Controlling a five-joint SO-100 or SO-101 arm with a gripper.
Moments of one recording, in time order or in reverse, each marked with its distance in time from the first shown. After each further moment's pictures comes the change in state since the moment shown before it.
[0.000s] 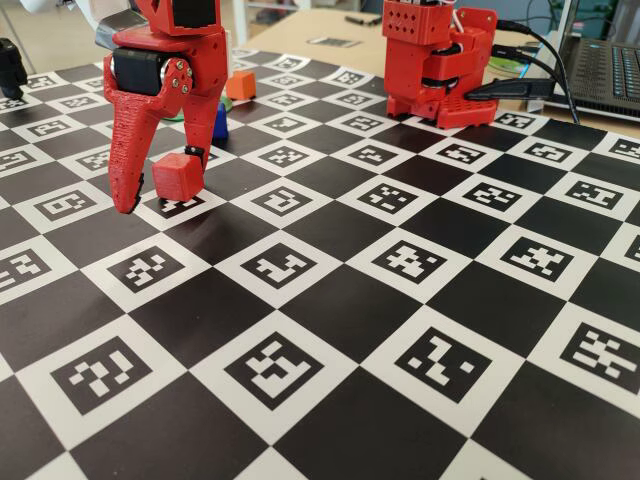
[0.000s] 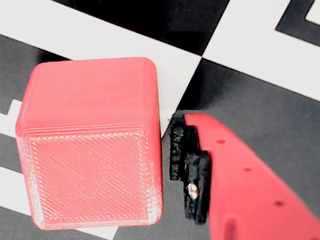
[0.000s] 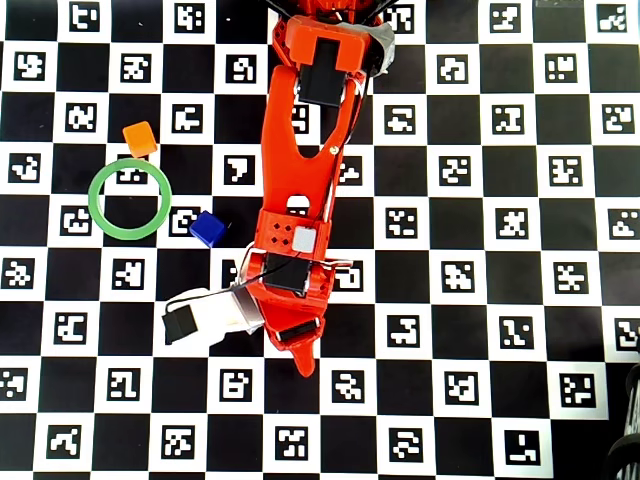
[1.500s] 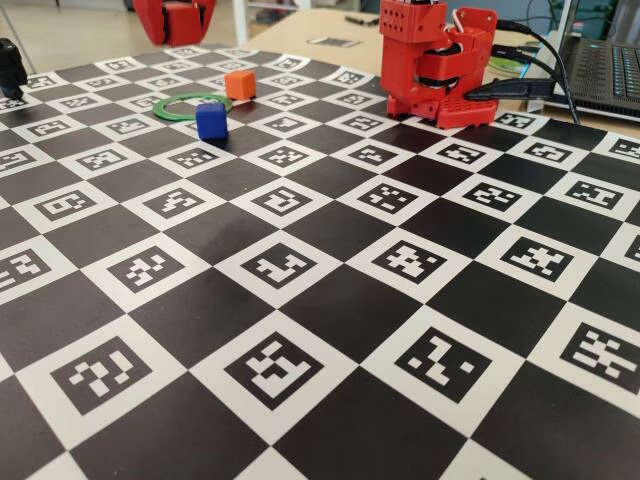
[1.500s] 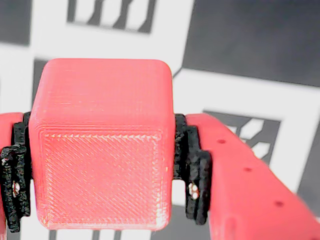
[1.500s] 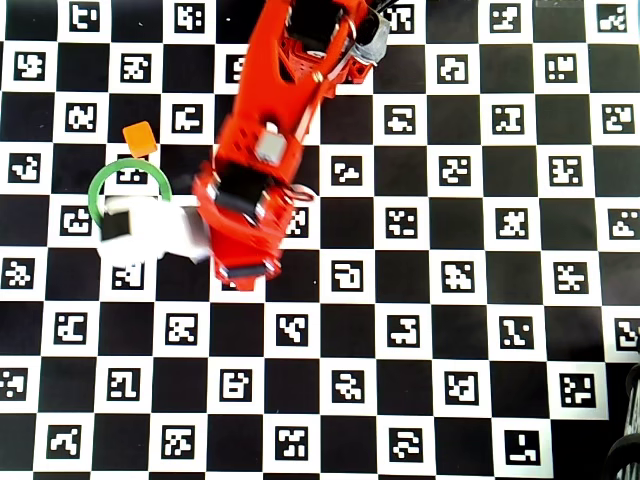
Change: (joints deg) arm 19.2 26.1 -4.0 26.0 -2.6
